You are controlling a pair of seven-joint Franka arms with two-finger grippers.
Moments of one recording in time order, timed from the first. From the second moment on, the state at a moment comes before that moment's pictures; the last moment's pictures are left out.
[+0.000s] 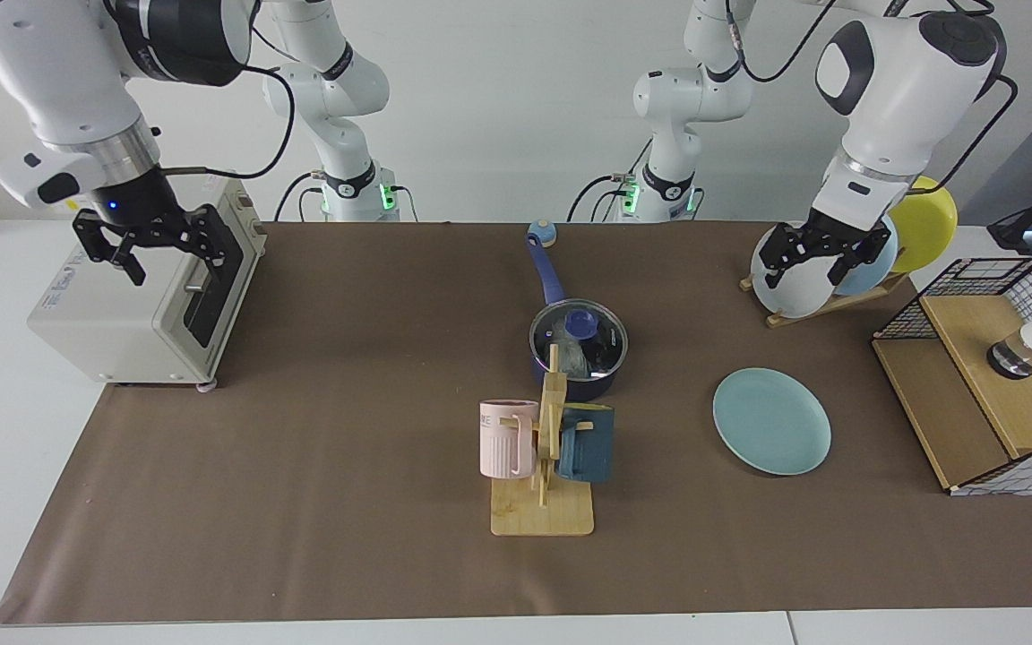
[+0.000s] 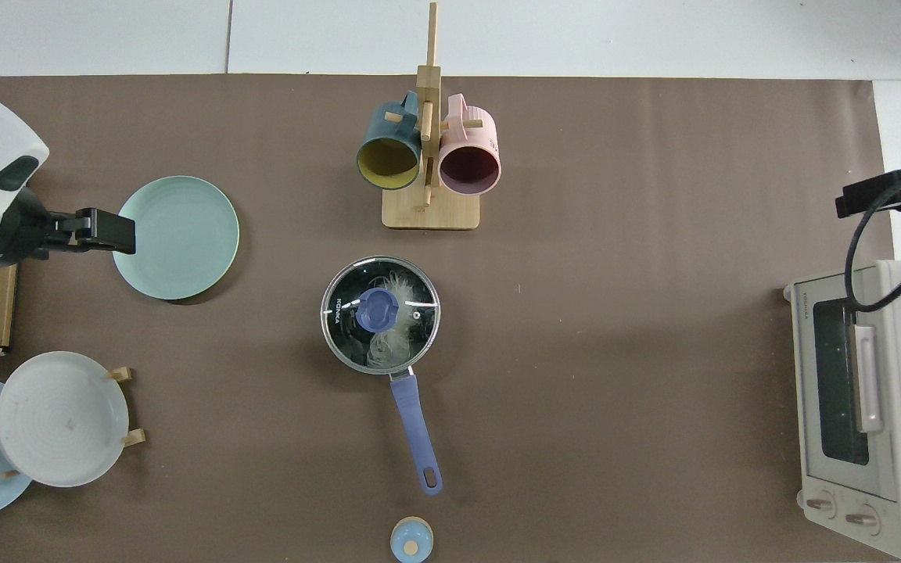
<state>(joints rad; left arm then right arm) -0.03 0.04 -0.02 -1.63 0.00 1.73 -0.07 0.07 0.13 -0.17 -1.41 0.00 1.62 -0.15</state>
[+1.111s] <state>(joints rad) -0.03 0.04 -0.03 -1.63 0.00 1.73 -0.07 -0.10 -0.07 0.03 -1.64 0.00 1.58 0.05</state>
